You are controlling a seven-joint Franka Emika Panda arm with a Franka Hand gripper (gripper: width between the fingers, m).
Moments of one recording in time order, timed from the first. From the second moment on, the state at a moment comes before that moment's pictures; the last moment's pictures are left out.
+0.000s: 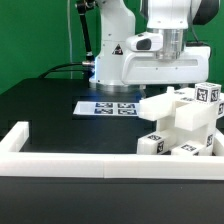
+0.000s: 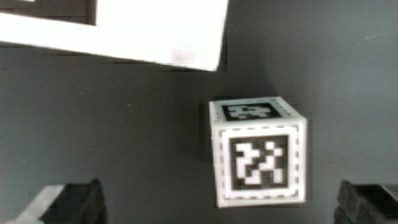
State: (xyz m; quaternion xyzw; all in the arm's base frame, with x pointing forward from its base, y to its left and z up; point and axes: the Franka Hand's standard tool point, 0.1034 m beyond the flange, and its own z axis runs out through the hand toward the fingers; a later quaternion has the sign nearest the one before) arm 0.376 0.085 0.034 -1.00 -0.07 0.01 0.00
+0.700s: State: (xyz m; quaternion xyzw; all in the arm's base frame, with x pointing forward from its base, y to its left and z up) arm 0.368 0.093 0.017 -1.00 -0.07 0.02 0.00
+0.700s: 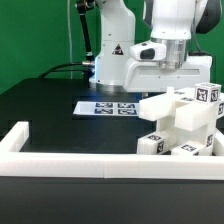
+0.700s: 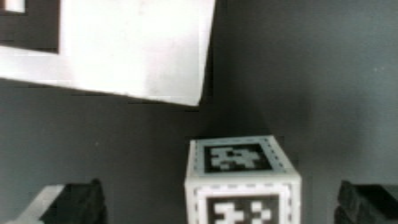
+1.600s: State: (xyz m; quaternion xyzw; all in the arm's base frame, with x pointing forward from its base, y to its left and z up) arm 0.364 0.097 0.007 -1.00 -0.06 0.04 -0.01
